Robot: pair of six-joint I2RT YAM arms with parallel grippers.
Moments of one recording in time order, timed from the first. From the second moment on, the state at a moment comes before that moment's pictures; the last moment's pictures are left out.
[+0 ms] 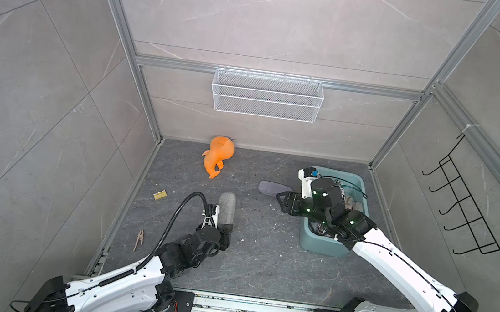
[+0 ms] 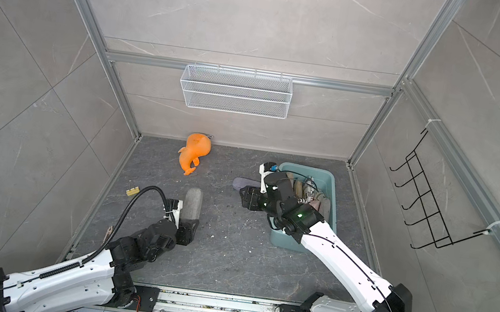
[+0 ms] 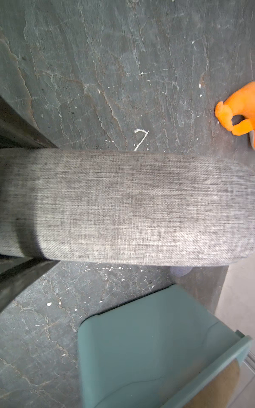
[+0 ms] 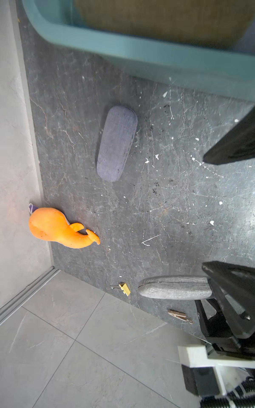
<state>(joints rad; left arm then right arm) -0.89 0.77 0.40 -0.20 -0.43 -0.66 0.71 1.29 1.16 -0.47 0.01 0.51</state>
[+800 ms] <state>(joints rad) -0.71 0.58 0.30 -0.20 -0.27 -0.75 0.84 1.49 1.30 -0.43 0.06 0.50</state>
